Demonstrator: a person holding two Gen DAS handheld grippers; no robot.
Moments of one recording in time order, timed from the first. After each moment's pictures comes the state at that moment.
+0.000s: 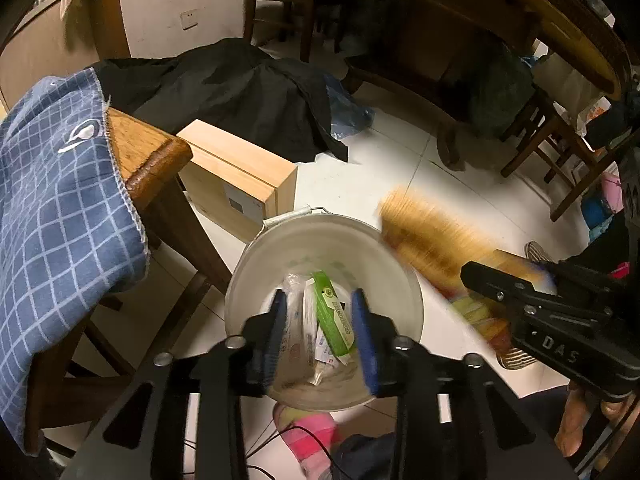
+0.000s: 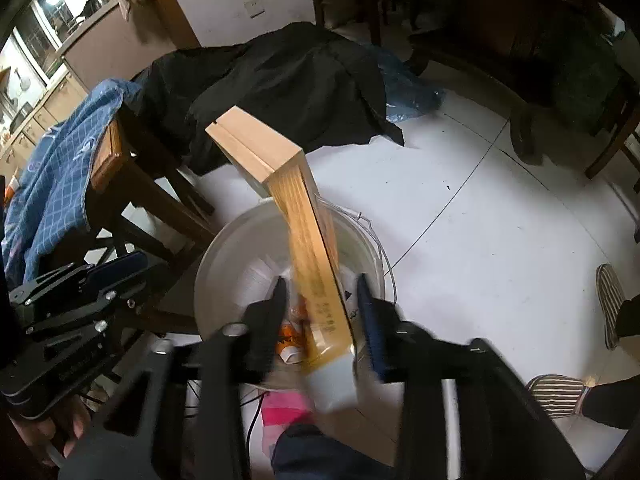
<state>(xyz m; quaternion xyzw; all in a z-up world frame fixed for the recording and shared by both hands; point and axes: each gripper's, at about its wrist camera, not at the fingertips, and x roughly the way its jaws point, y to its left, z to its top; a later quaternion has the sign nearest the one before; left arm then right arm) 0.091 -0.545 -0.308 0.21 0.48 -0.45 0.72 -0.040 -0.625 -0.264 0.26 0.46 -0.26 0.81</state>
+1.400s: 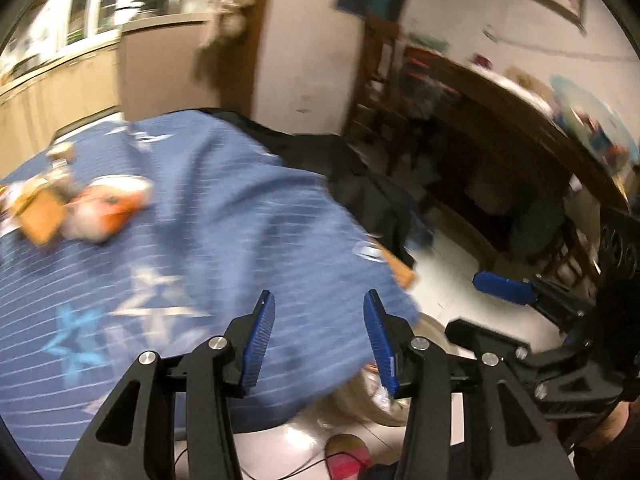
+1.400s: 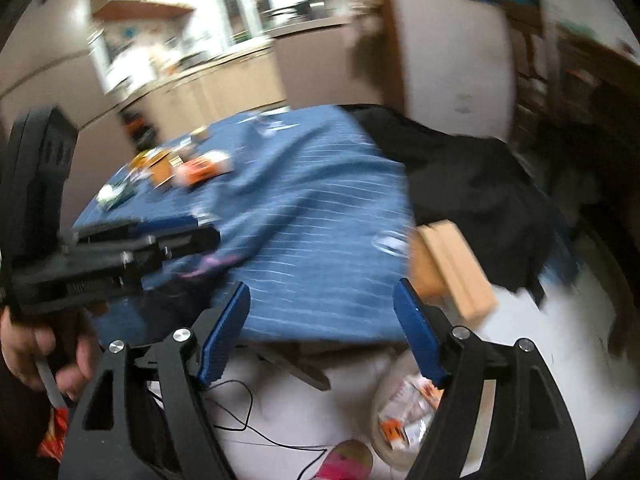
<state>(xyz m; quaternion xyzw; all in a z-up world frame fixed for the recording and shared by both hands) 0.196 -0.299 -0.130 0.05 0.39 -0.36 0.85 0.085 -0.462 -0.125 0.08 0.36 0.01 0.93</state>
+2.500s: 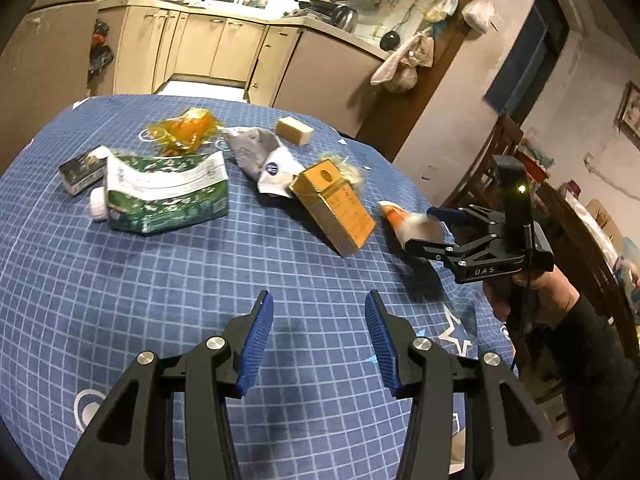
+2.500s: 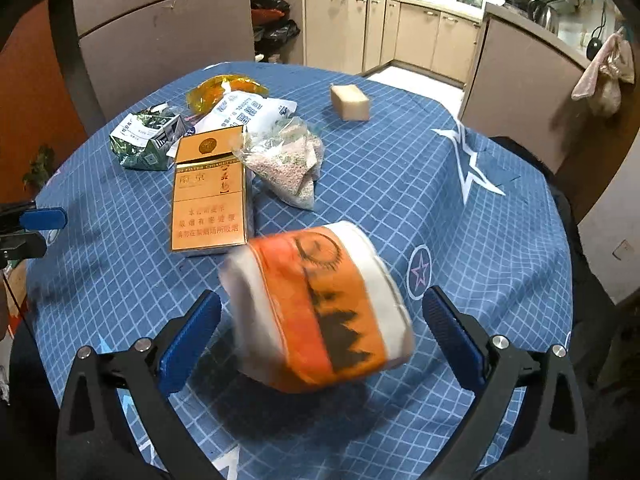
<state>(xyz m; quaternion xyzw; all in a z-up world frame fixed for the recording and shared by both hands) 0.293 -0.034 -0.119 -0.11 0.39 -0.22 0.89 0.386 -0.313 -0.137 -0.14 0.43 0.24 0.86</state>
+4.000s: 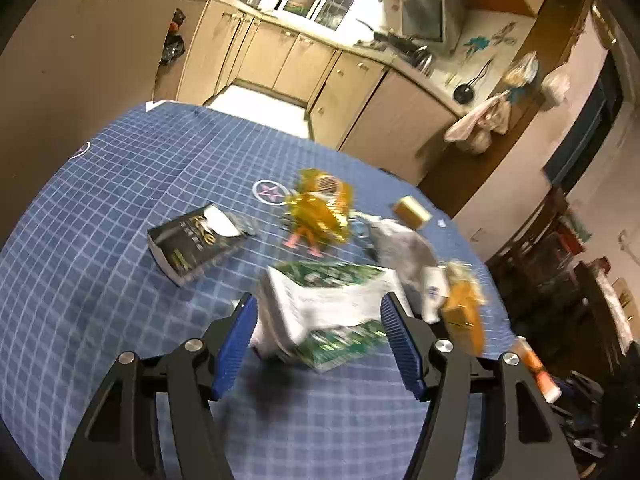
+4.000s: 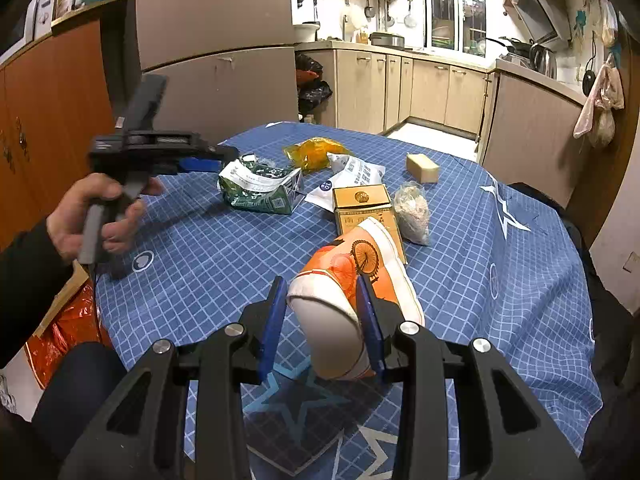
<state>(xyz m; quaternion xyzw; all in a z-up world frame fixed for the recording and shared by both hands) 0.402 0.091 -0.118 -0.19 0.38 -0.12 0.90 0.276 -0.256 -0.097 -0.09 0.32 0.28 0.90</state>
